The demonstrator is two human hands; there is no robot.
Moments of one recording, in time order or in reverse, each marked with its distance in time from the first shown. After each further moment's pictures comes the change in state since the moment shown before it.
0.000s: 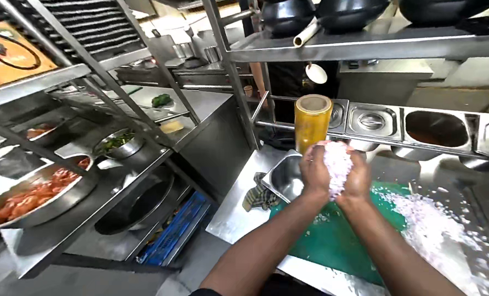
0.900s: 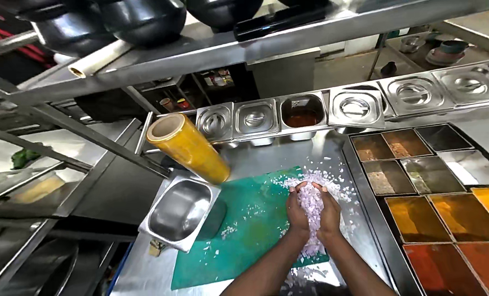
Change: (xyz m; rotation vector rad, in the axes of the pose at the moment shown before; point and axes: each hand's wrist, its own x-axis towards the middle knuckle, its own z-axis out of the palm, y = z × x) left_hand -0.124 -0.244 0.135 0.117 -0.164 -0.354; right_hand -0.006 -0.049 -0.303 -0.273 0.459 0.026
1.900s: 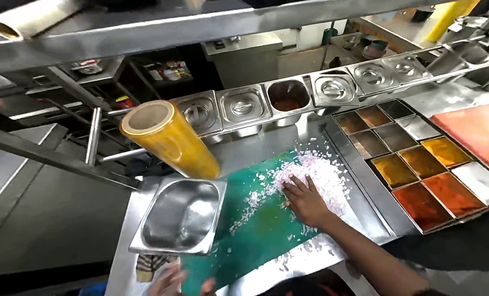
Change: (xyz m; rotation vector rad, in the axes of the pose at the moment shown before) left_hand -0.084 0.161 -0.288 0.839 0.056 1.138; right_hand -0.043 0.024 0.023 -1.678 -0.709 -0.587
